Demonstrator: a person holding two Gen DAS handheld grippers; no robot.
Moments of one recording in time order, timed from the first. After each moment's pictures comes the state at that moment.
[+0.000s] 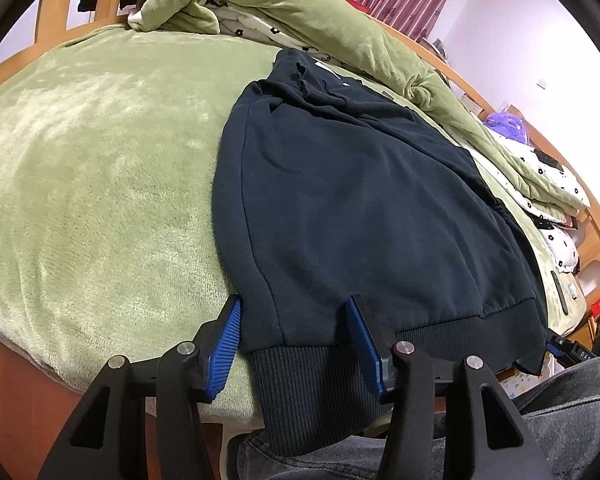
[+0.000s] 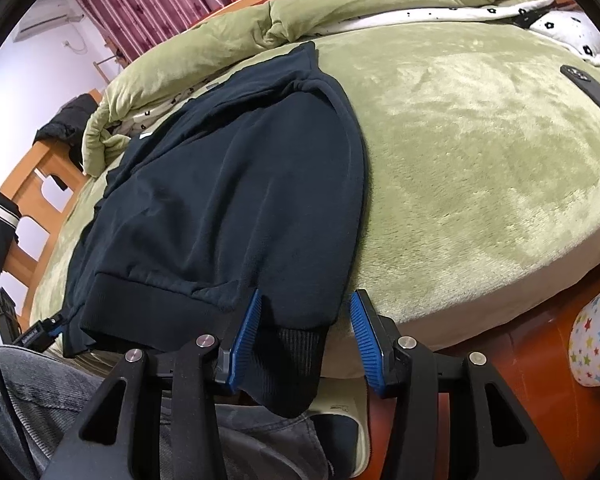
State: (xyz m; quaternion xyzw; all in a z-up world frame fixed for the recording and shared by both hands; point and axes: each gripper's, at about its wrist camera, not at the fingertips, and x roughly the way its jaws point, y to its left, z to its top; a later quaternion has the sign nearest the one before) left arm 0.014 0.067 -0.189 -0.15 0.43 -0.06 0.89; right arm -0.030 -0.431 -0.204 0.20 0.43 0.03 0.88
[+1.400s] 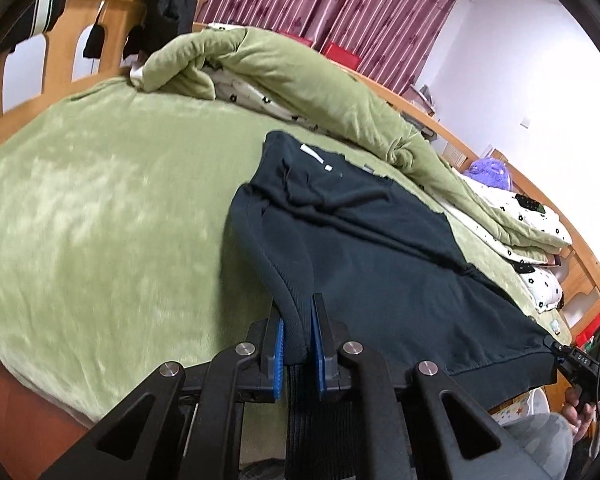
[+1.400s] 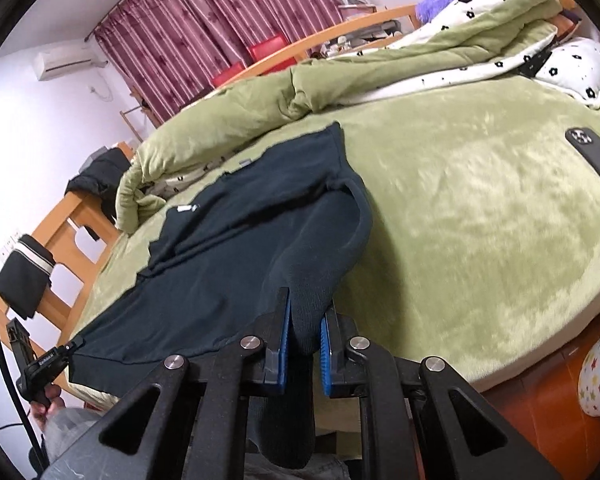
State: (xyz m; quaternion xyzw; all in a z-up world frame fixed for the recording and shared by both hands) left arm 0.019 0.088 -0.100 -0.17 0.34 -0.07 0.92; right arm -0.015 -0.445 -0.112 0.23 0.34 0.05 0.91
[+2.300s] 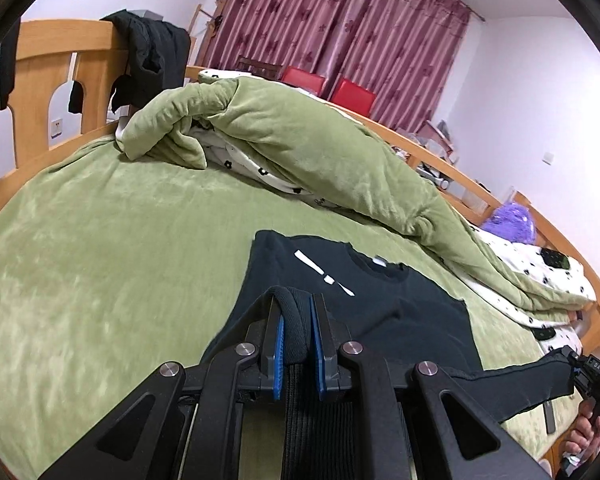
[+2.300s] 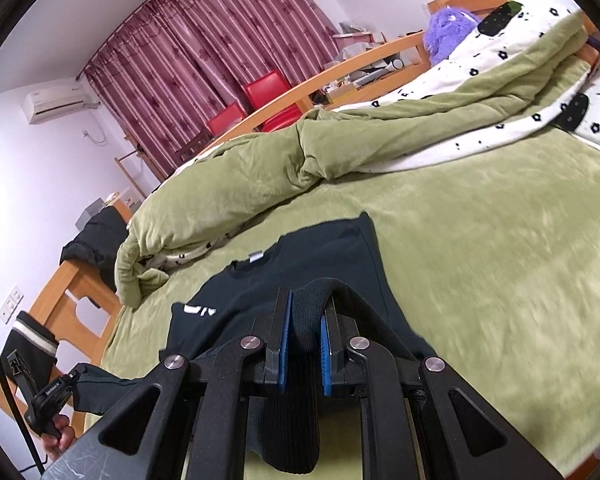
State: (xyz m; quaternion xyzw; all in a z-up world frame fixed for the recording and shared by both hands) left arm 0.179 0.074 -0.023 -0.17 0.29 -0.02 0.94; right arm 0.154 -0.455 -0.027 0.26 0.28 0.03 0.92
